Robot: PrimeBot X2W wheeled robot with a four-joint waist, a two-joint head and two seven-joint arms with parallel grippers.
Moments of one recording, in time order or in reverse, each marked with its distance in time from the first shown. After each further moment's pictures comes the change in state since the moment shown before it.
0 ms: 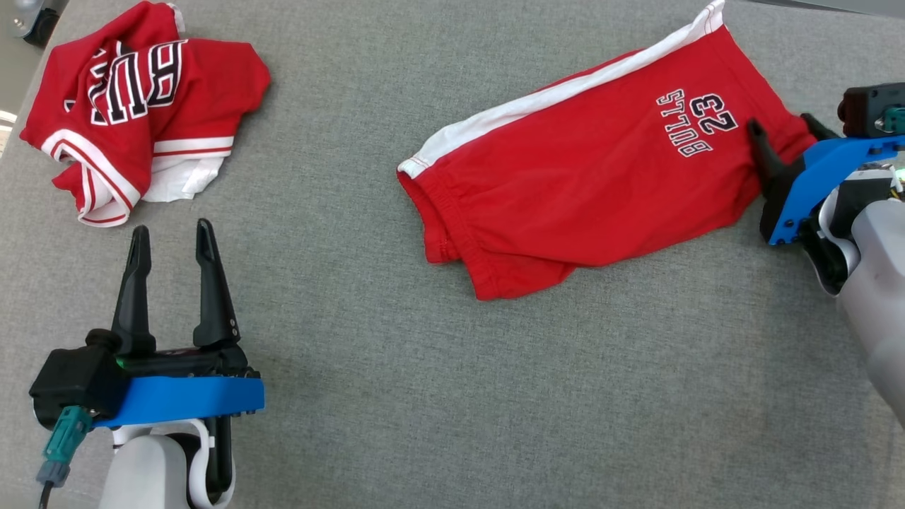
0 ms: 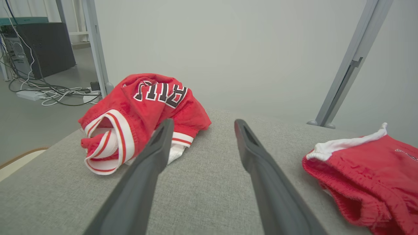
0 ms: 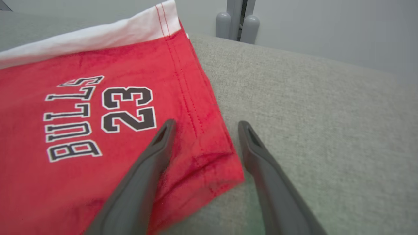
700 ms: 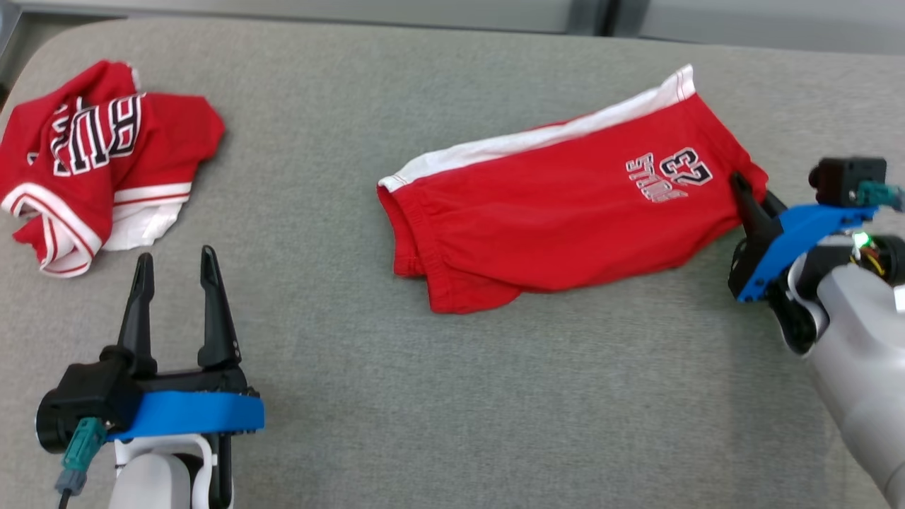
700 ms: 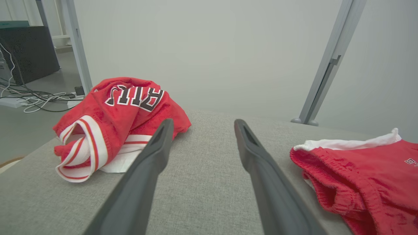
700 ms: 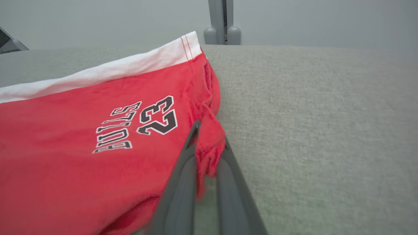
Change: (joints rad) left arm 0.027 -0.001 0.012 0.047 0.050 0.017 0.000; right arm 0.168 0.007 0.034 -0.140 0.166 0.000 -0.051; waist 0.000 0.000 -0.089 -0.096
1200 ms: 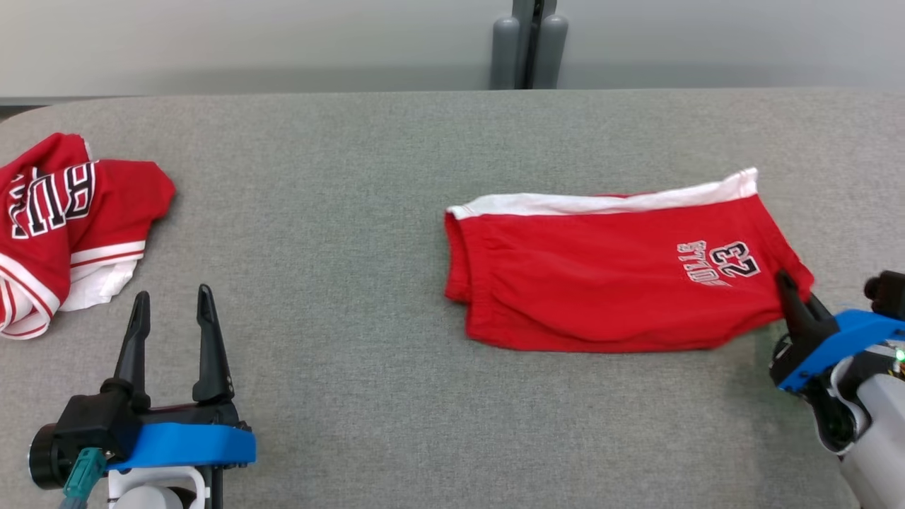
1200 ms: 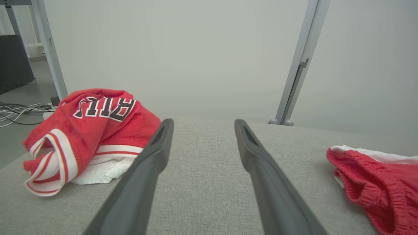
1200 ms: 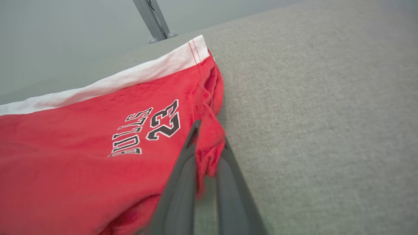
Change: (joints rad) left arm 0.070 0.000 0.036 0.008 0.049 -0.015 0.000; right arm 0.295 -0.083 -0.075 -0.153 0.192 0.000 -0.060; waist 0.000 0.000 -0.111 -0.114
